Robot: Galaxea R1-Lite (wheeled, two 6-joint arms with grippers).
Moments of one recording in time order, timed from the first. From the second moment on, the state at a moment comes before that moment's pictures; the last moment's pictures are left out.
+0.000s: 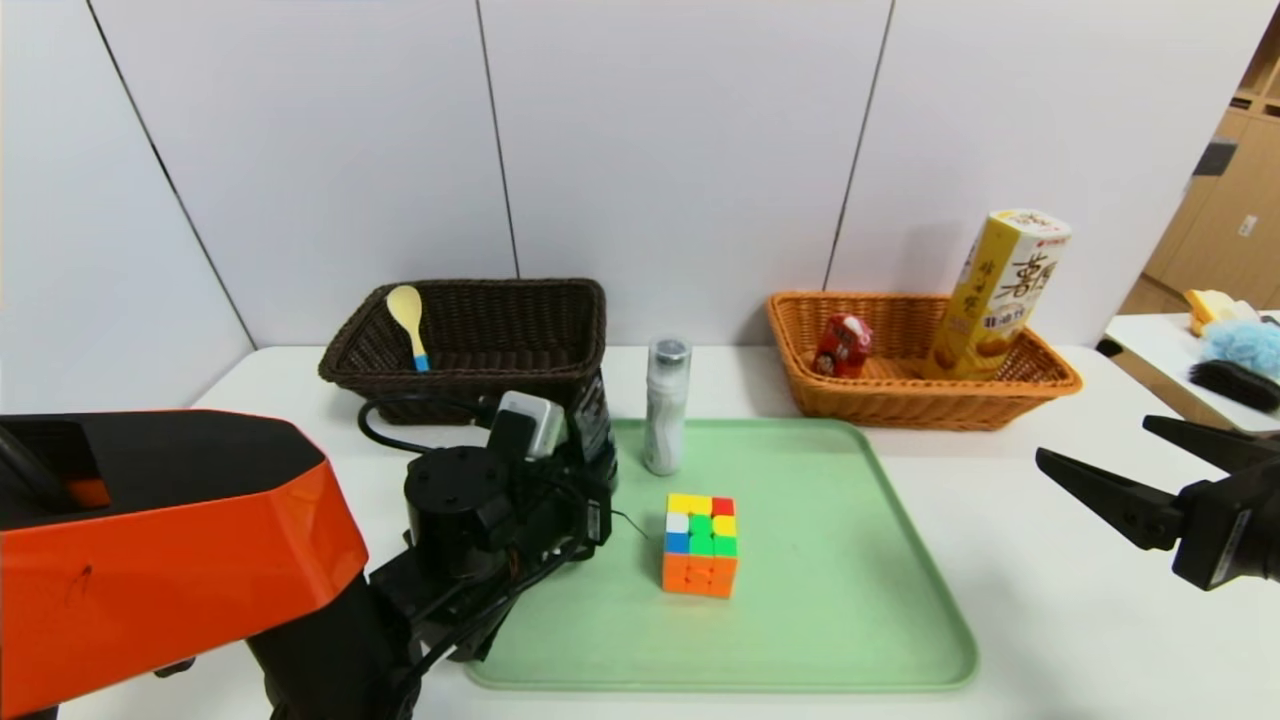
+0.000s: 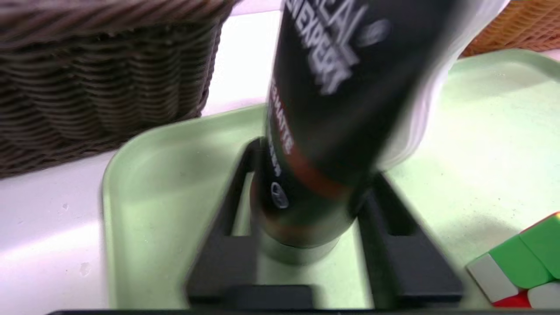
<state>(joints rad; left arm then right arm) -0.67 2.12 -0.54 -1.53 0.21 -0.09 0.13 1.09 -0.40 -0.48 0.13 -0.06</state>
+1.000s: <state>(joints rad) -0.68 1.88 -0.52 -1.50 0.09 -0.02 0.13 1.10 -0.40 -0.48 0.13 -0.06</state>
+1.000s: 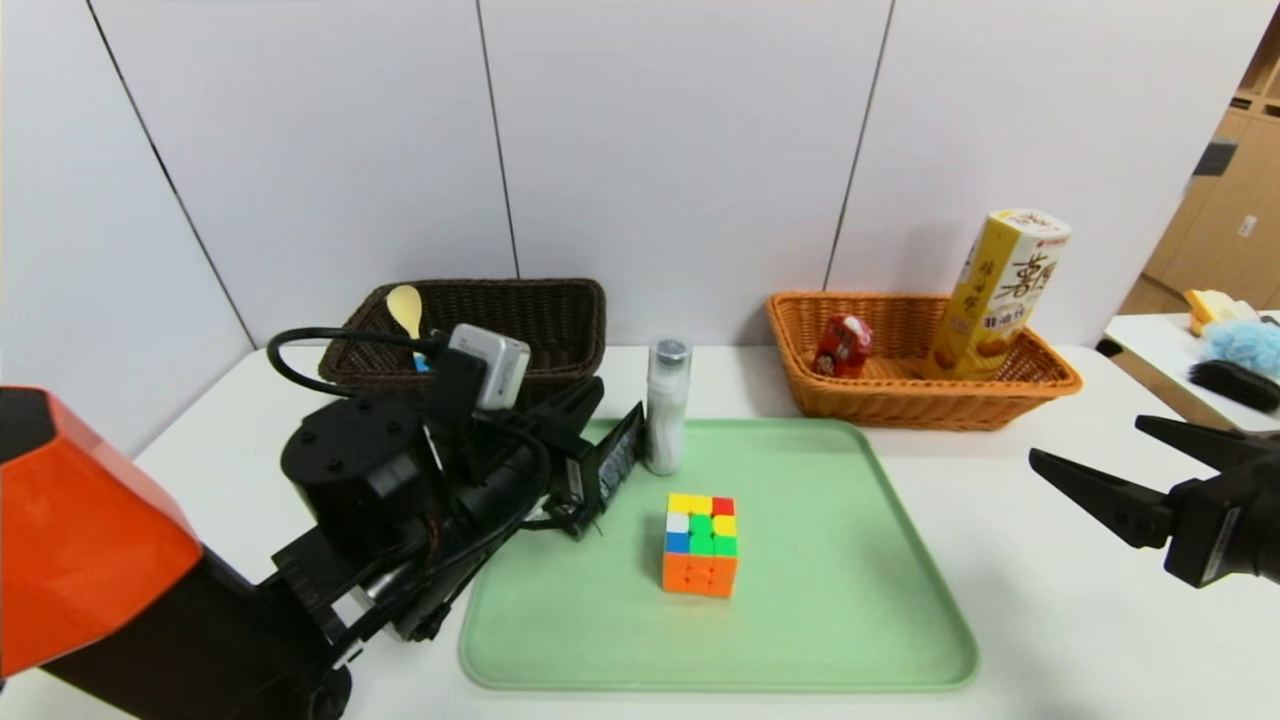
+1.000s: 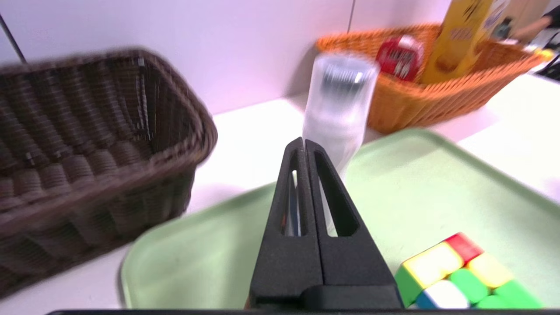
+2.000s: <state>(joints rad) -0.68 1.63 -0.54 -1.19 0.02 0.04 0.13 1.10 -0.40 -0.48 0.13 -0.06</state>
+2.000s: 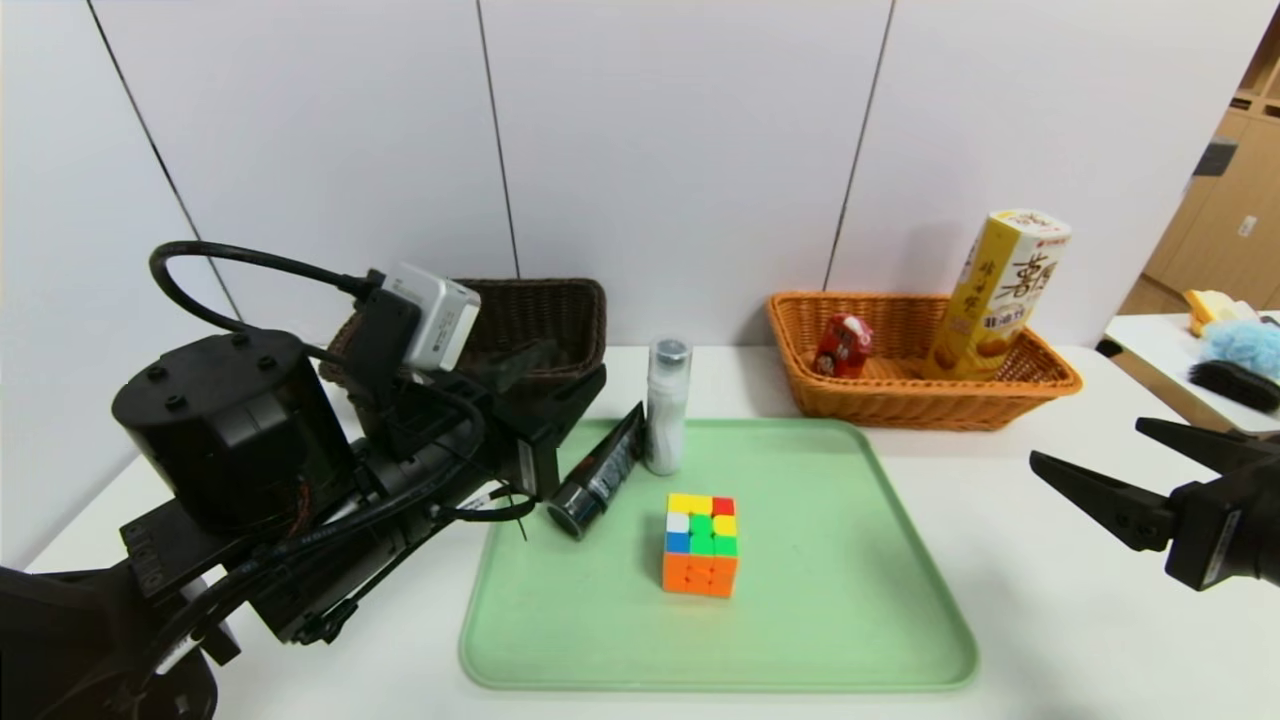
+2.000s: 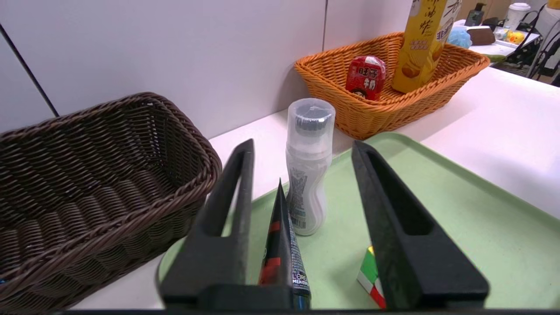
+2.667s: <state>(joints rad) -0.64 1.60 -0.74 -0.53 -0.05 0.15 0.13 1.08 -0.40 -0.48 0.13 -0.06</state>
